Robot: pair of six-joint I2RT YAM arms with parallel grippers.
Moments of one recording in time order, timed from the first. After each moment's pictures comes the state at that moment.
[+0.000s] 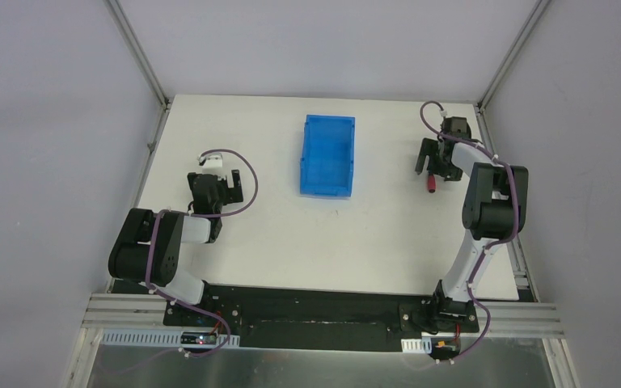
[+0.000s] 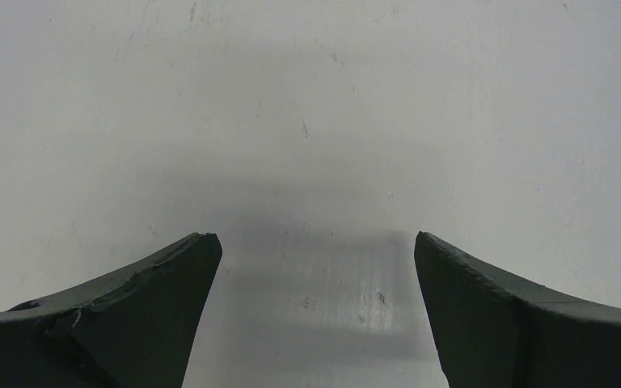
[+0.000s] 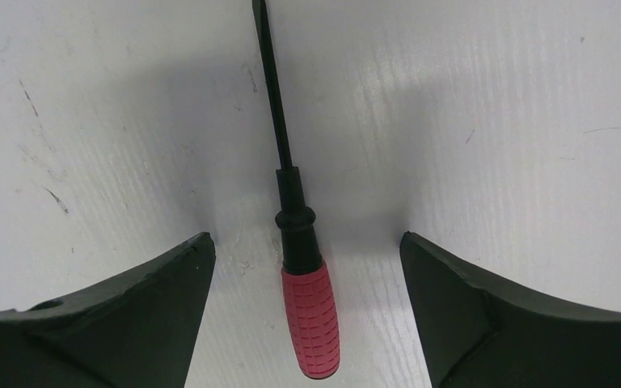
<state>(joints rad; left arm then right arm) -0.10 1.52 0.37 0.86 -0.17 -0.06 -0.08 1.96 1.34 -0.44 0.06 0.13</state>
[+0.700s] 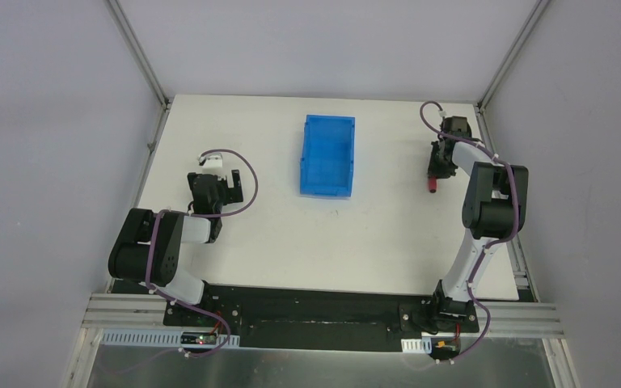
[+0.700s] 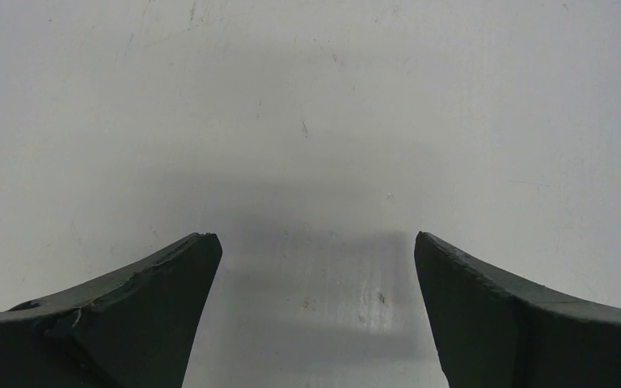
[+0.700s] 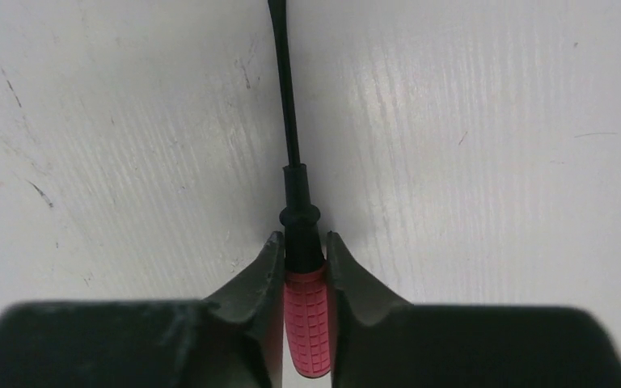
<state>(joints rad) -0.10 1.52 0.37 0.86 -0.17 -0.06 -0.08 1.97 1.35 -0.47 0.07 0.10</state>
